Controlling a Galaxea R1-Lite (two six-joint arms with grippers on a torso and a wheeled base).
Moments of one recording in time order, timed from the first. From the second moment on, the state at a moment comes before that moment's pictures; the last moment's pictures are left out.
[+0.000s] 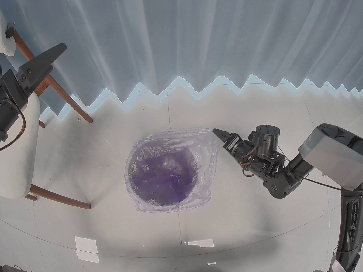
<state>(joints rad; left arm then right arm) -0.23 1.16 -0.72 -0.76 -0.31 -0.42 0.45 2.30 -1.07 -1.05 0.01 0.87</state>
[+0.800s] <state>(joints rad) -0.23 1.16 -0.72 -0.76 -0.31 -0.42 0.42 2.49 -1.47 -0.74 0.05 0.86</state>
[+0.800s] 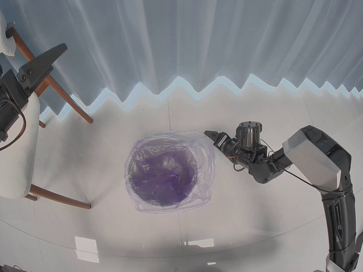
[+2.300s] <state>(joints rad) -0.24 1.15 -0.72 -0.76 -0.31 -0.41 0.39 2.31 -1.43 -0.50 0.10 0.84</state>
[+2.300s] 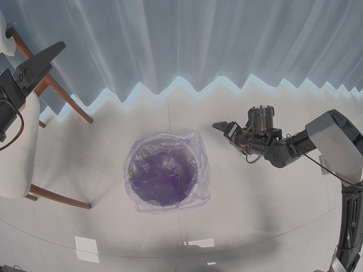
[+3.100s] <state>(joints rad) -0.20 1.14 -0.70 -0.75 -0.34 -0.41 0.36 2.39 -1.06 -1.01 -0.07 0.18</state>
